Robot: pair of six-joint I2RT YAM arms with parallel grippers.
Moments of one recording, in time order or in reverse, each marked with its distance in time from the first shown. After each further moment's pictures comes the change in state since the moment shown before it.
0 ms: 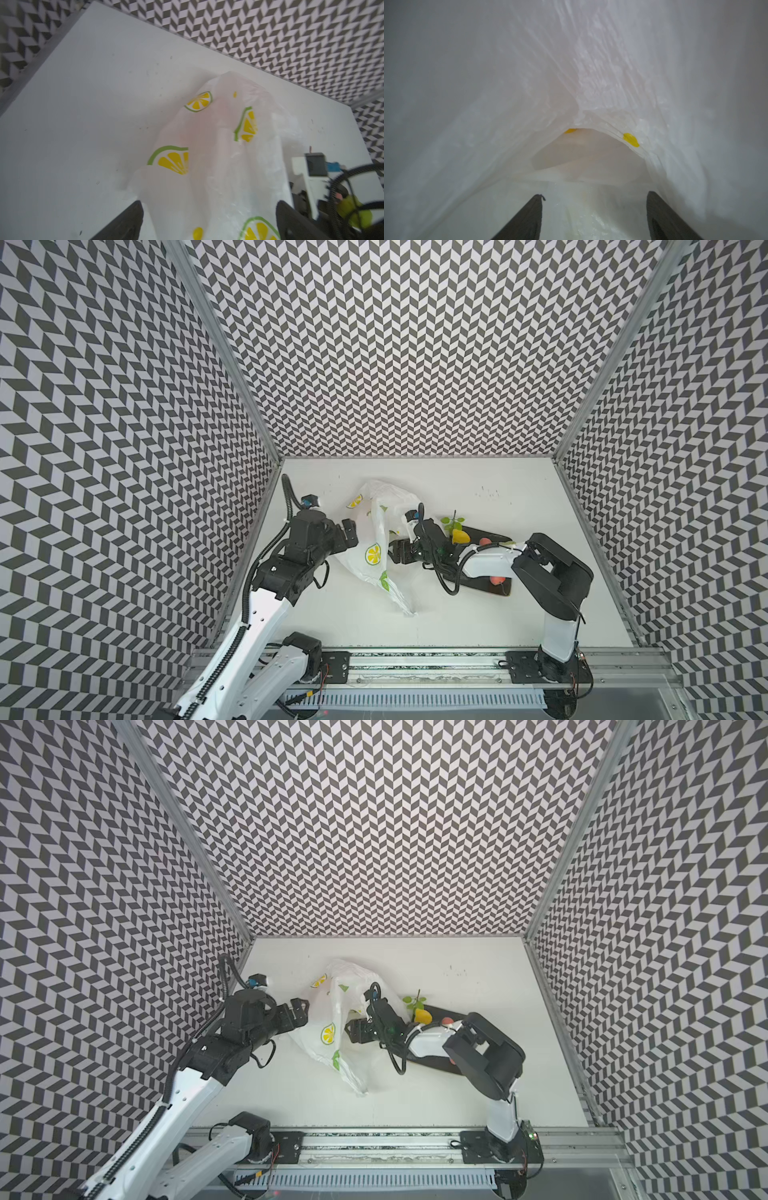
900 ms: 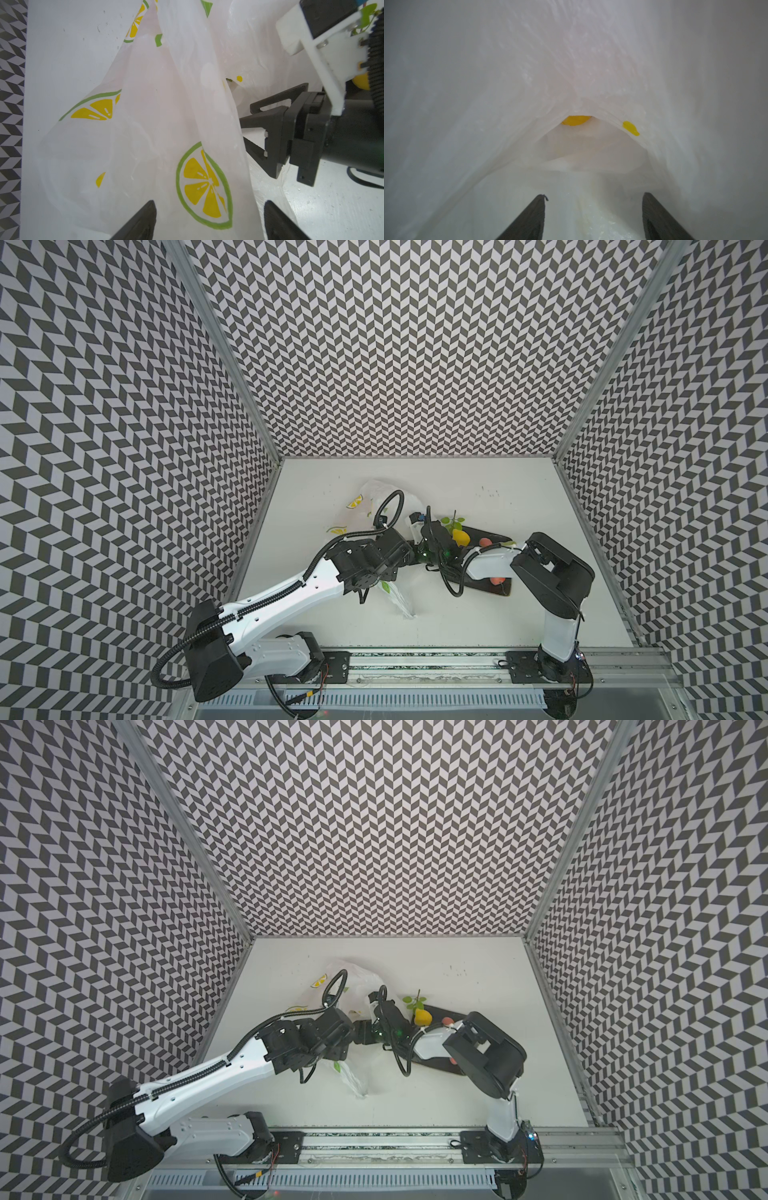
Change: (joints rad) left arm -0.478 0.359 0.124 -0.290 -0.318 -0.120; right arm -0.033 0.000 -0.071 0.123 -0.113 0.104
